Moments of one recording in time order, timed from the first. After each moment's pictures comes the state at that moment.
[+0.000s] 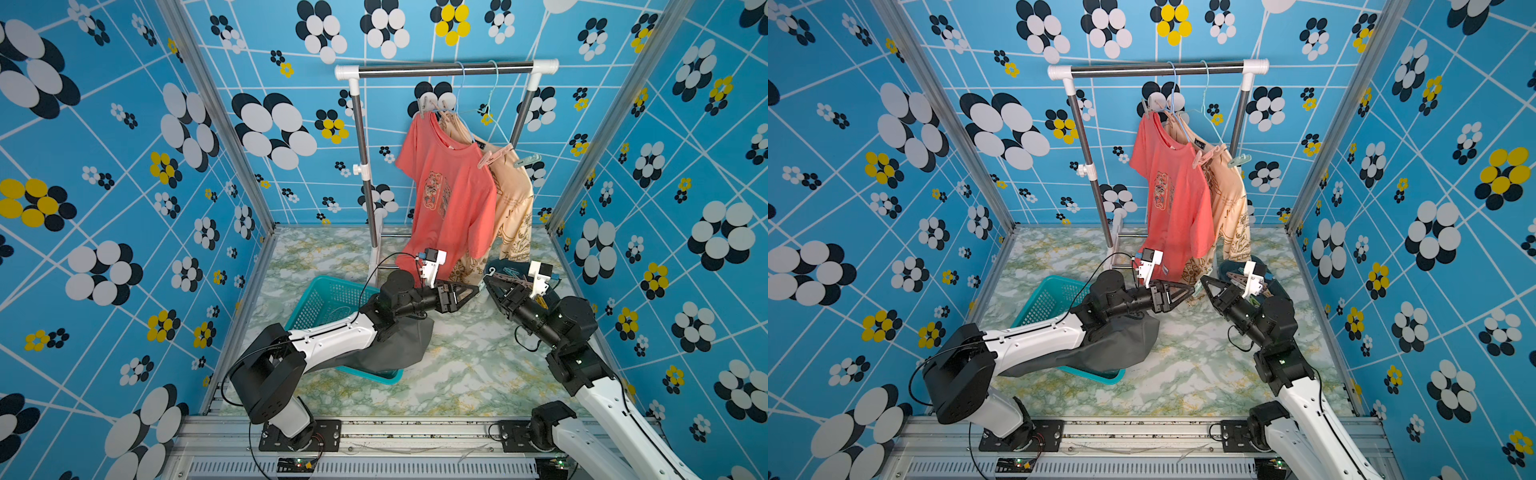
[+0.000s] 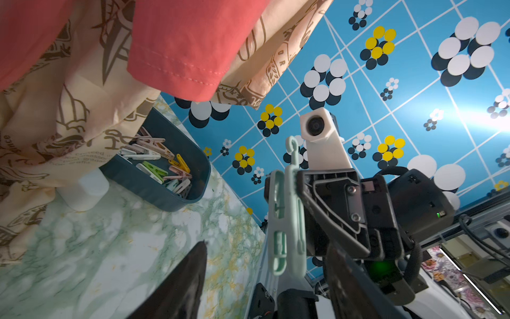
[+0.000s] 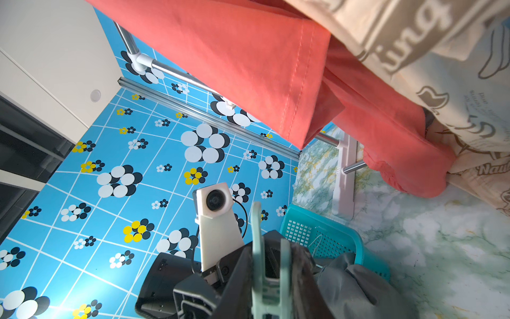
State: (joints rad) left arm -0.86 1.58 0.99 0.65 0.47 -0.92; right arm 0.28 0.71 0.56 0.16 -0.40 1.13
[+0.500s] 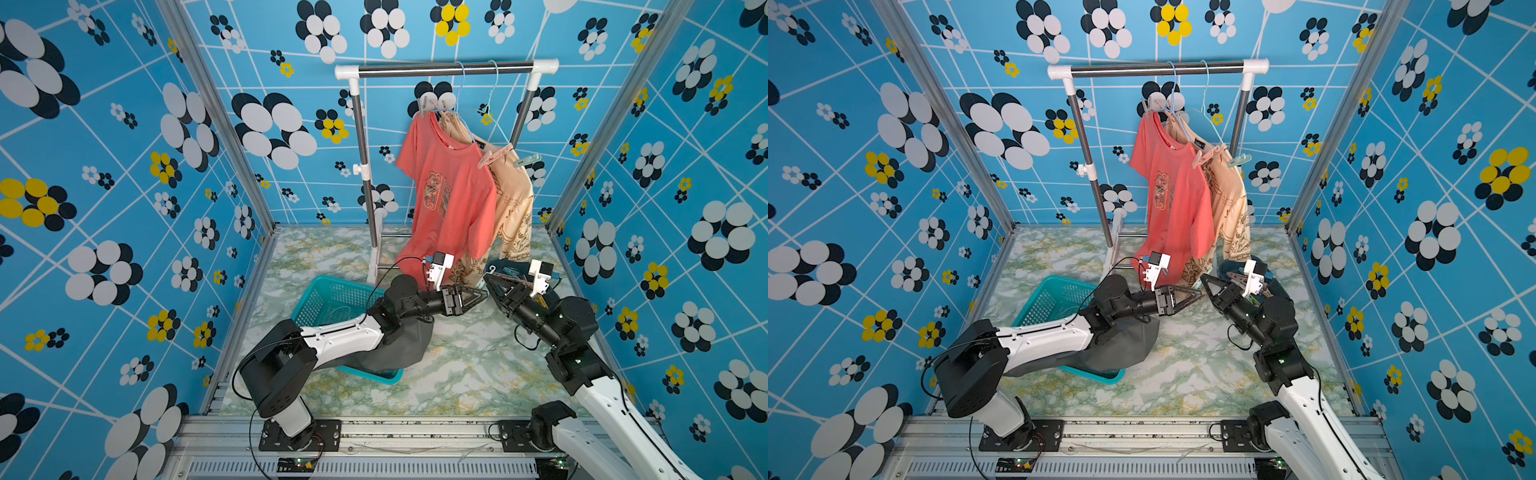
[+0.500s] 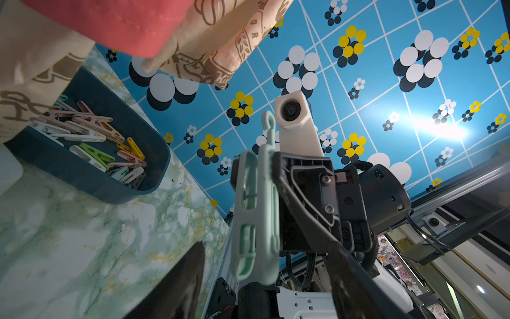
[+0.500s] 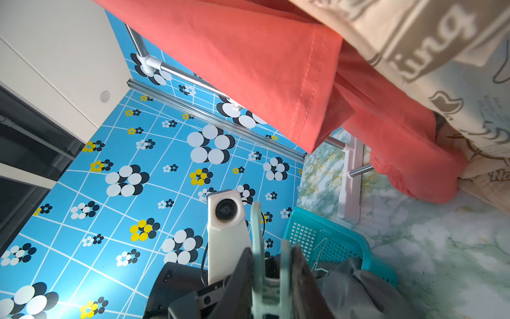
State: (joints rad) left arm -0.89 1.64 0.99 0.78 0.53 -1.07; right arm 0.28 0.72 0.56 0.20 -0.40 1.14
